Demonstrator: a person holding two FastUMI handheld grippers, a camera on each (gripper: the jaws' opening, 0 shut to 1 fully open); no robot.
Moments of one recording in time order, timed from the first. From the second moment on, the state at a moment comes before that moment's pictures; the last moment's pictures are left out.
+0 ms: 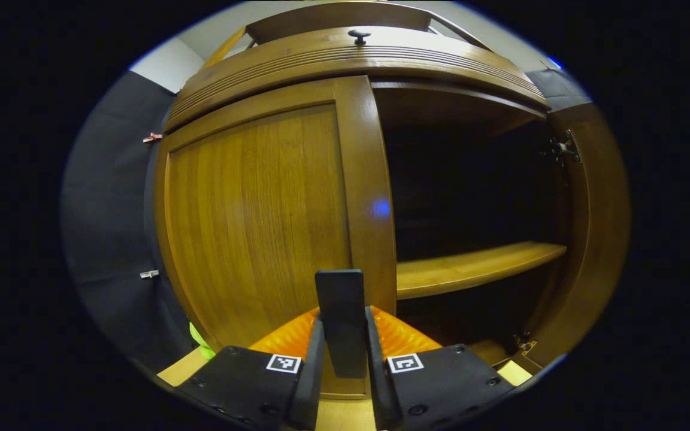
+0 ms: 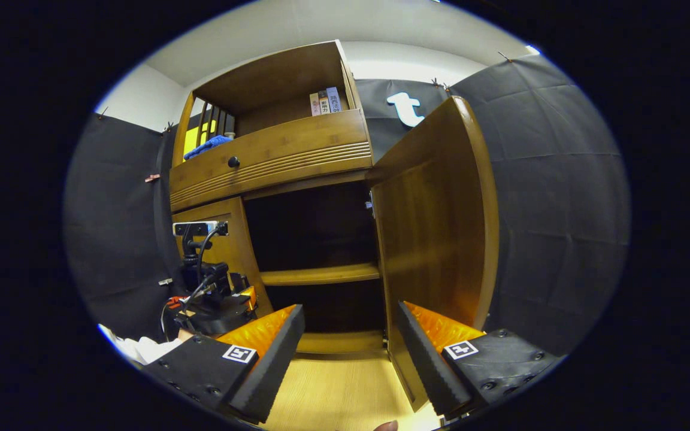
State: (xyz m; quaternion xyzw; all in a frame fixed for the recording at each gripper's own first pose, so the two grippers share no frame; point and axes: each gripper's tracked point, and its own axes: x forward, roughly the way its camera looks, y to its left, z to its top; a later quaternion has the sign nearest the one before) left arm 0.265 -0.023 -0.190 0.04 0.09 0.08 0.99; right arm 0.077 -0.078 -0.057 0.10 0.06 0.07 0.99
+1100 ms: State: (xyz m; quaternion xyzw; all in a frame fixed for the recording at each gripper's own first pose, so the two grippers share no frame) left arm 0.147 0.009 -0.182 0.03 0.14 0.05 0.99; right arm 0.026 -0.052 -0.034 0.10 0.04 0.07 0.99
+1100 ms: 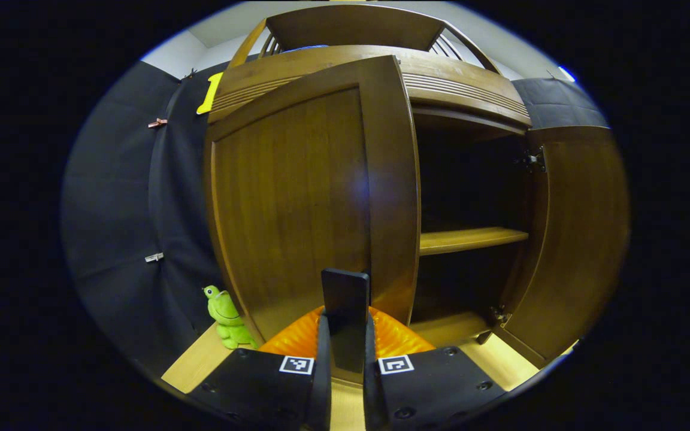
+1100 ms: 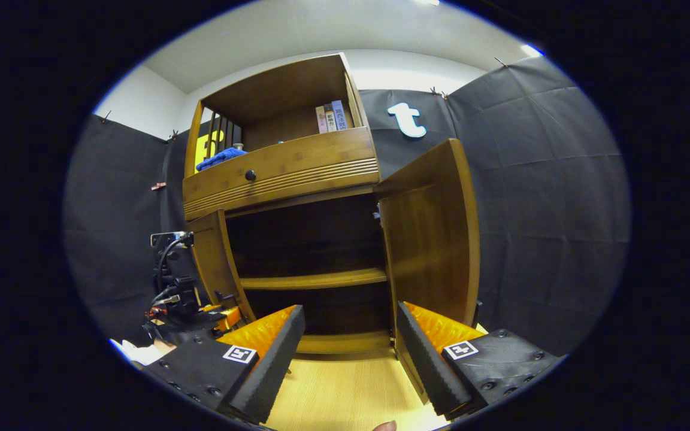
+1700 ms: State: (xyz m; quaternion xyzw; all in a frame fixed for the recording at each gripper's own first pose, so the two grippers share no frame) left arm 0.065 0.089 -0.175 0.03 0.14 0.04 0.99; right arm -0.010 0.012 -0.028 0.09 0.04 0.06 0.99
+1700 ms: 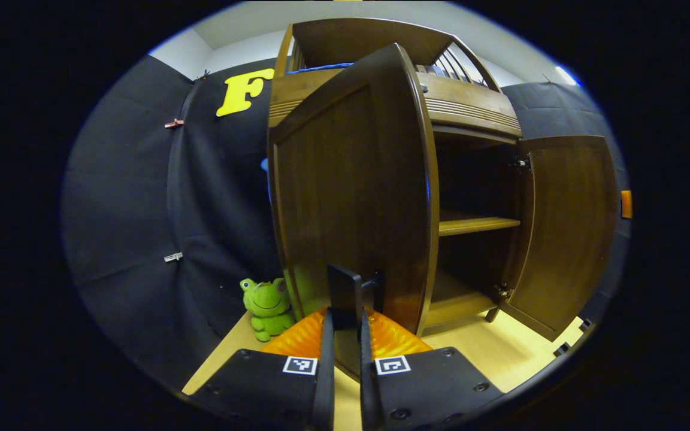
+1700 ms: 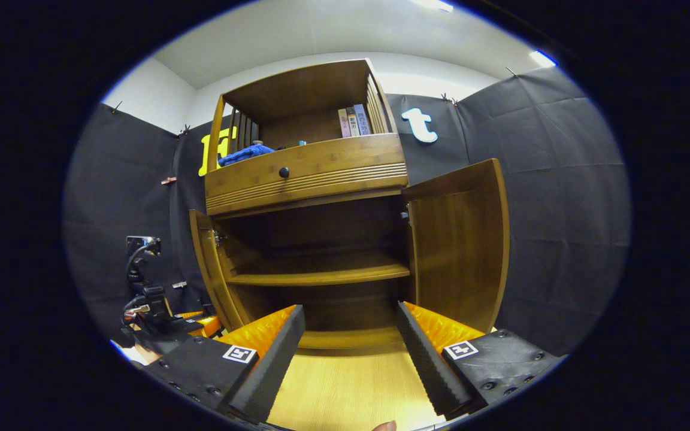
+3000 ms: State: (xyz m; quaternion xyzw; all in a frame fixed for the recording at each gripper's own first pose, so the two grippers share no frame) left arm 0.000 0.203 -0.169 0.03 0.10 0.09 0.99; right arm -0.017 0.047 -0.035 0.07 0.05 0.07 0.99
